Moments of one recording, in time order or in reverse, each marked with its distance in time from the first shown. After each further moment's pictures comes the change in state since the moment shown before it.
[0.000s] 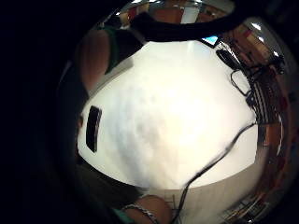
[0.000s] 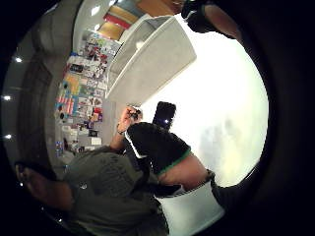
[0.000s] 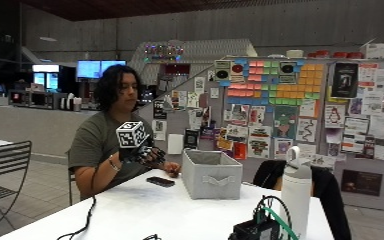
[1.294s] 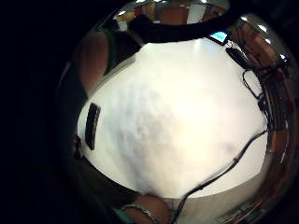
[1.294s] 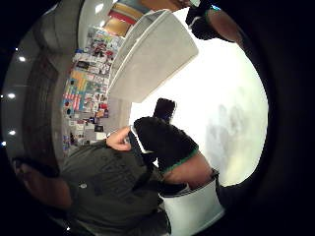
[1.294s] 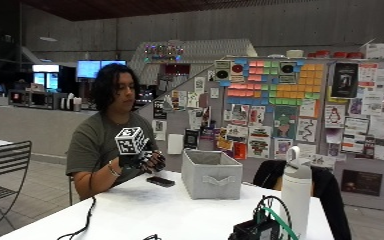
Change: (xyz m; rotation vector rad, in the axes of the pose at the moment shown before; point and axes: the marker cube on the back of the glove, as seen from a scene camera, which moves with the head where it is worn) arm 0.021 -0.007 0.015 -0.011 -0.076 -0.045
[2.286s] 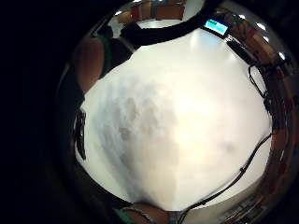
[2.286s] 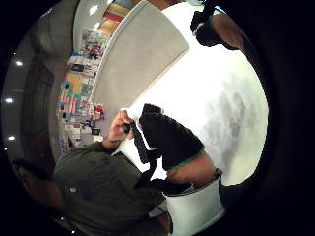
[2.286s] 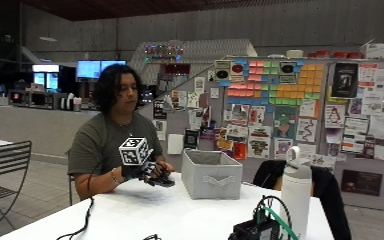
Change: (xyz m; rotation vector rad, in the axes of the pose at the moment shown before) arm 0.024 -0.015 0.039 -0.016 0.036 0.042
